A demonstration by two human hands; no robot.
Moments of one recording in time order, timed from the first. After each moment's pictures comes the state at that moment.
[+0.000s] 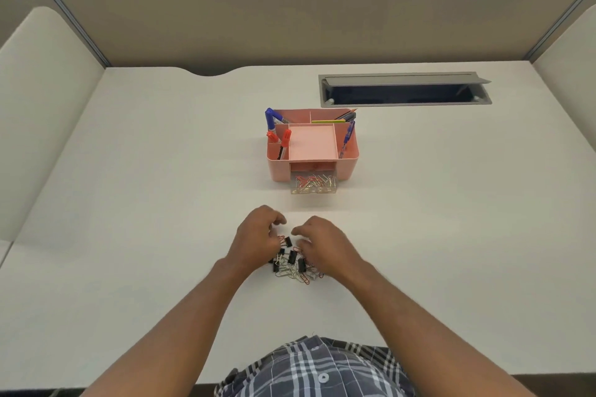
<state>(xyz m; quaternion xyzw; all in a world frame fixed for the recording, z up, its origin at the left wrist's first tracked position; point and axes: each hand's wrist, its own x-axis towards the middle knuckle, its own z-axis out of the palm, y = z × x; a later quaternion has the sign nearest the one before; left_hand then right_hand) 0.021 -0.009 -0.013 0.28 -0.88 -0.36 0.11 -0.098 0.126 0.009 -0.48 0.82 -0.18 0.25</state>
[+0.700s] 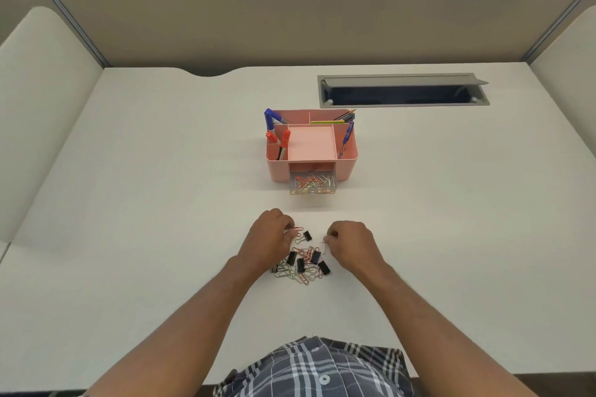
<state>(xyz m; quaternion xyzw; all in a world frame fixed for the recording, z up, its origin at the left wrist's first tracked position) 0.003 0.001 -0.024 0.25 -0.93 -0.27 0.05 -0.125 0.152 0.007 -0.32 0.90 -0.14 0.26</state>
